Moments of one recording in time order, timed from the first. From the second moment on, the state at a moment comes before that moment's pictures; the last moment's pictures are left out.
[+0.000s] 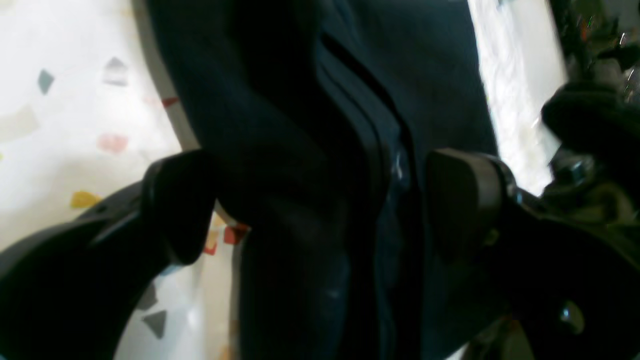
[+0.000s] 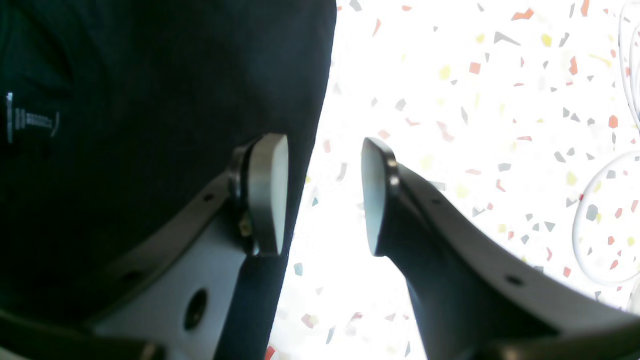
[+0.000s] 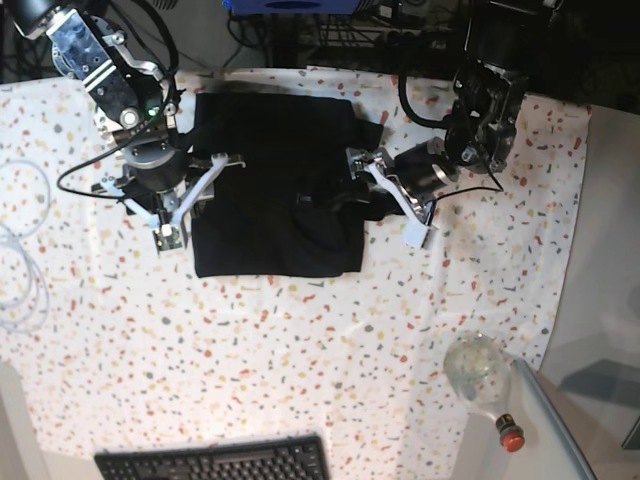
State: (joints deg) left arm 1.5 -11.2 5.7 60.6 -39.6 -35.5 28.4; right arm -9.8 20.9 -31.4 102.4 8.5 -25.3 -43.3
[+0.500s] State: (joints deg) left arm -7.0 -10.1 9.0 58.4 -30.2 -27.8 39.7; right arm -12.0 20.5 -22.5 102.3 8.5 -25.2 -43.2
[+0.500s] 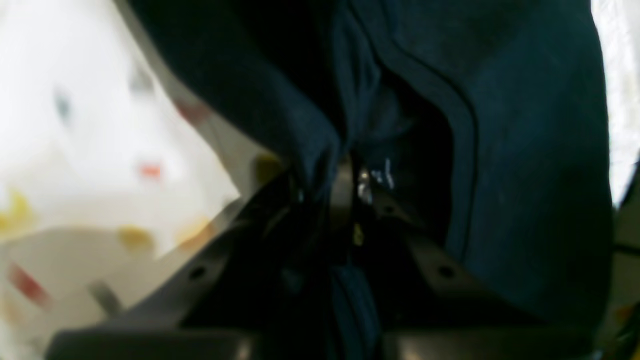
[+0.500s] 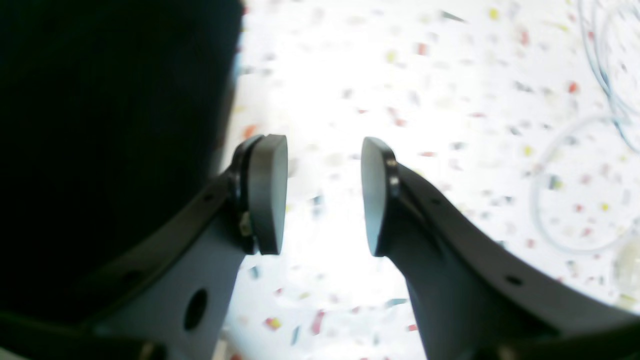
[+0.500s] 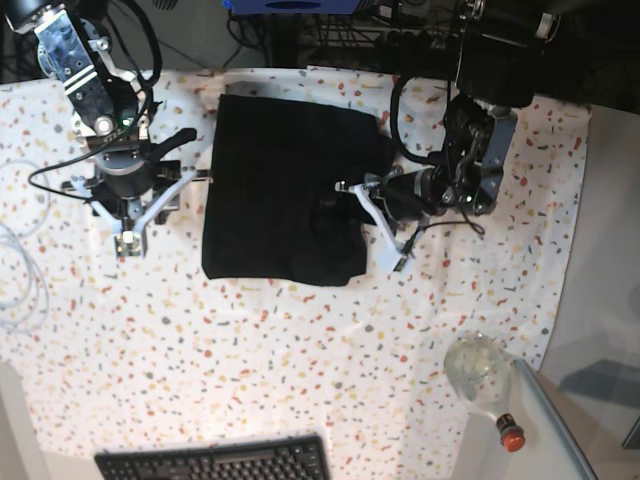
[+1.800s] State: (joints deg) left arm -33.8 4.6 66.6 36.2 4.9 -27.6 14.0; right arm -17.7 12.7 7.2 99.2 8.7 -25.3 -43.1
